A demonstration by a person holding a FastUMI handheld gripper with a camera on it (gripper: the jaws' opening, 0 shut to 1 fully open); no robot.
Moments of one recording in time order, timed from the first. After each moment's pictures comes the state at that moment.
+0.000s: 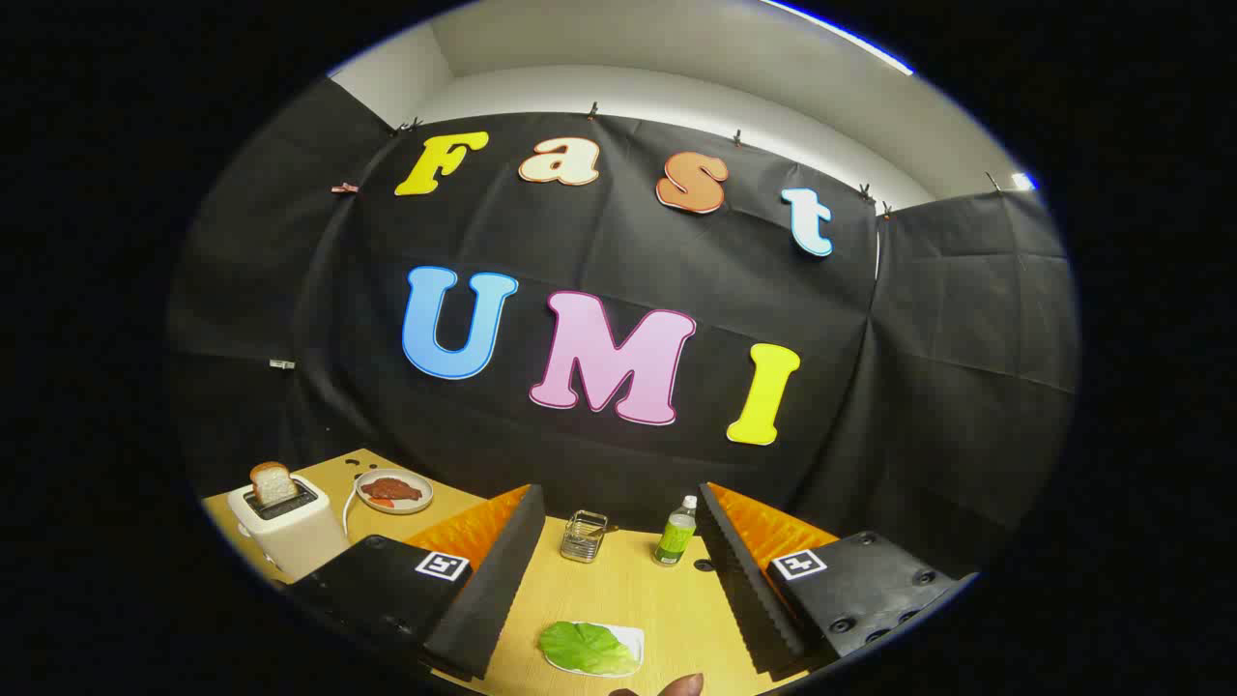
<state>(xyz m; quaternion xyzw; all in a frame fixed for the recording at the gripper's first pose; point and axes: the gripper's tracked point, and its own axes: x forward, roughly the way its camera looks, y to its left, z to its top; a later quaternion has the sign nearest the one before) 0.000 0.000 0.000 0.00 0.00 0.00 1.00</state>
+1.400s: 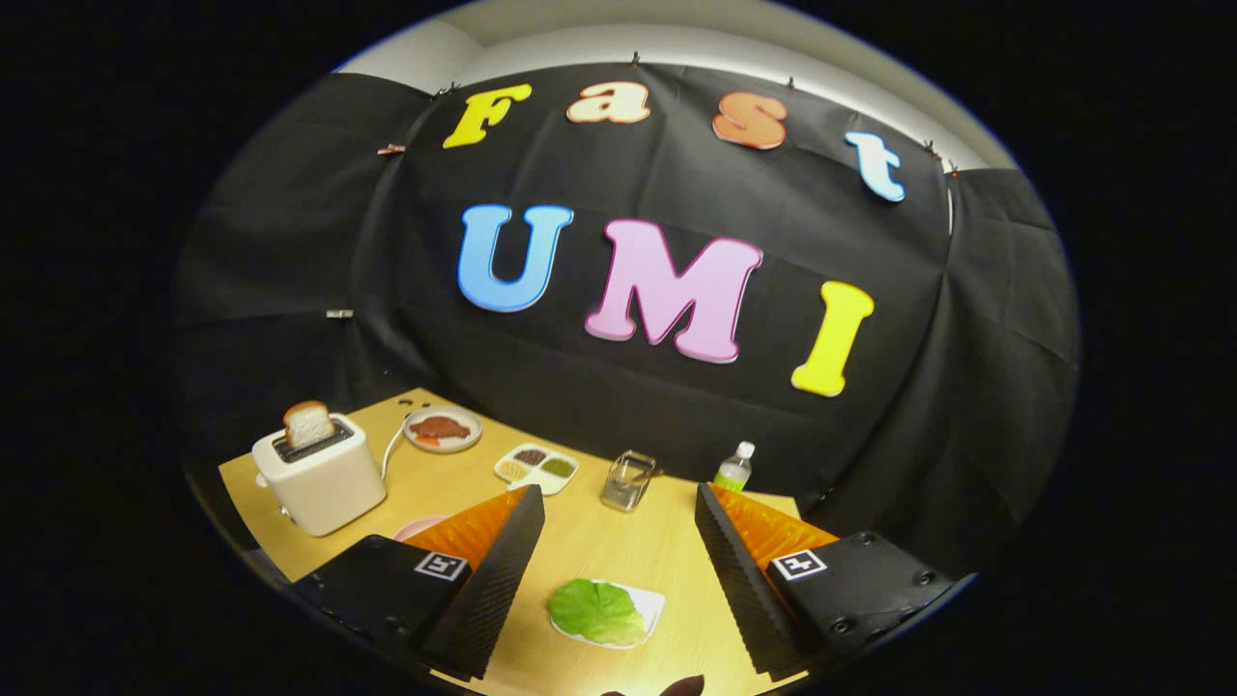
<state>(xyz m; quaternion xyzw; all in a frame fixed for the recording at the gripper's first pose) 0.012 0.004 -0.095 0.00 0.14 0.13 0.98</state>
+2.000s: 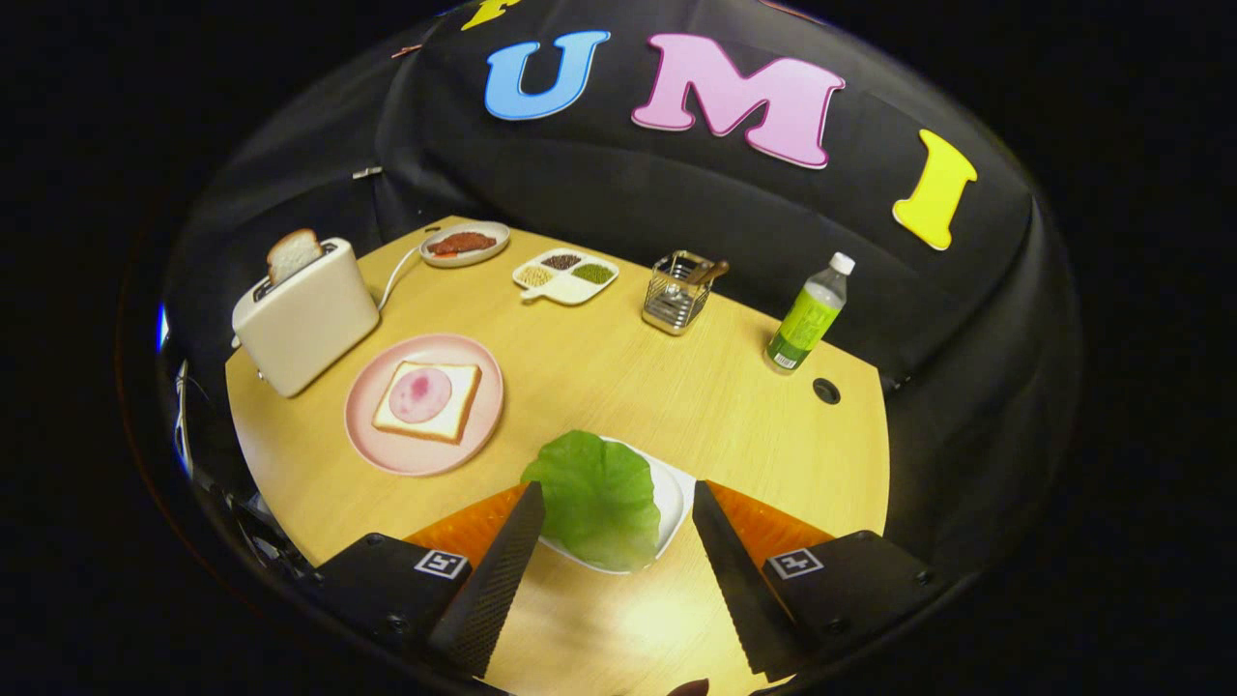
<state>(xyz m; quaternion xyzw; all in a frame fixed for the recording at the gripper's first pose) 0.032 0.004 -0.302 -0.06 0.37 0.22 0.90</state>
